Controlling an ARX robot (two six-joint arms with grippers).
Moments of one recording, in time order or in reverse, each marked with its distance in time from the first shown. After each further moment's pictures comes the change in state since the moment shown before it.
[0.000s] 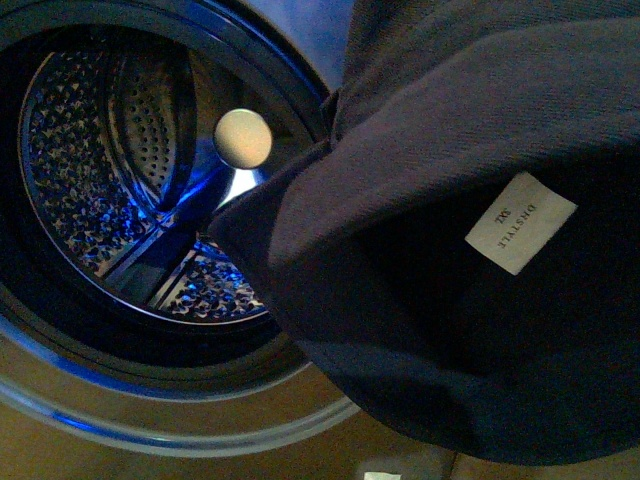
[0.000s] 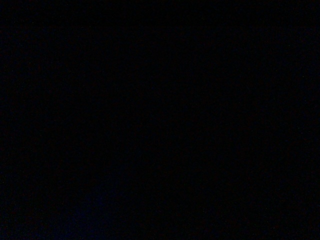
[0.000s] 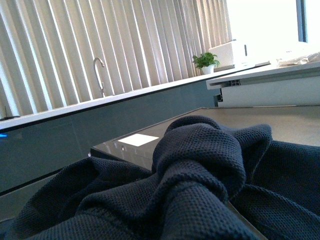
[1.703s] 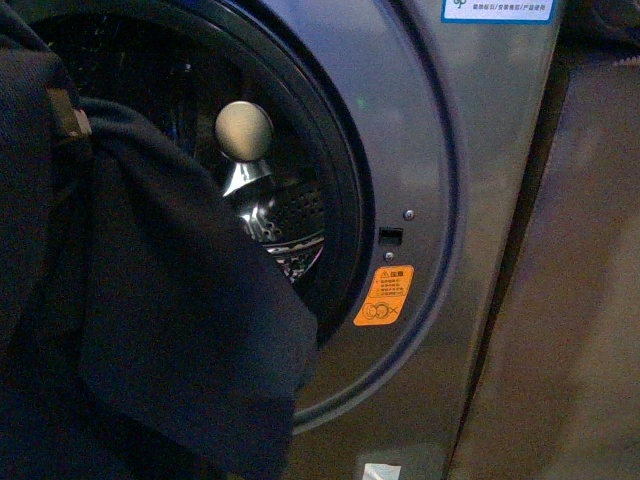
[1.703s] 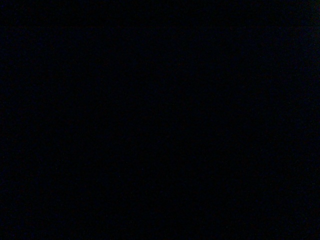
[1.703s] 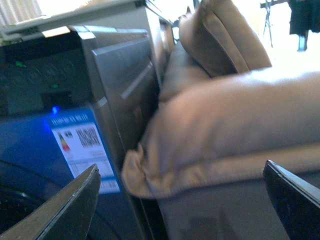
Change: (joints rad) left arm 0.702 -0.069 -0.851 0.434 0.444 0.000; right arm -0.124 -0.718 -0.930 -0.098 0.638 -0.183
